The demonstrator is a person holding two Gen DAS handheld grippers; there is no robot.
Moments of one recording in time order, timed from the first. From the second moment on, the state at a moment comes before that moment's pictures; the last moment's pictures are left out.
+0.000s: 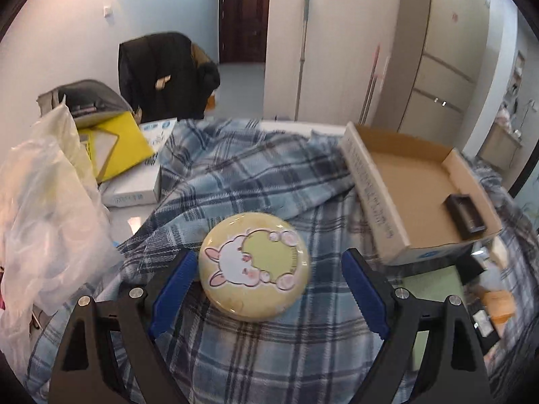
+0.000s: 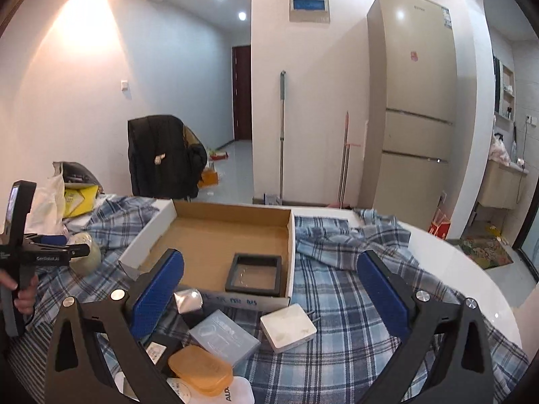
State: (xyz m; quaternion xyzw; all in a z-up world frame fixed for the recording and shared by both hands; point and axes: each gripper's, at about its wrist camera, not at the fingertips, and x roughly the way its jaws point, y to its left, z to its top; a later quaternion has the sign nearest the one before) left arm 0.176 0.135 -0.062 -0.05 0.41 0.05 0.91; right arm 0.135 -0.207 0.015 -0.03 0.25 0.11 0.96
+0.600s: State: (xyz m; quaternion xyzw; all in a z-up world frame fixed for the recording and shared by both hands) left arm 0.147 0.115 -0.021 -0.01 0.36 0.04 0.93; right arm 0.153 -0.253 0.021 0.05 0.27 0.07 0.96
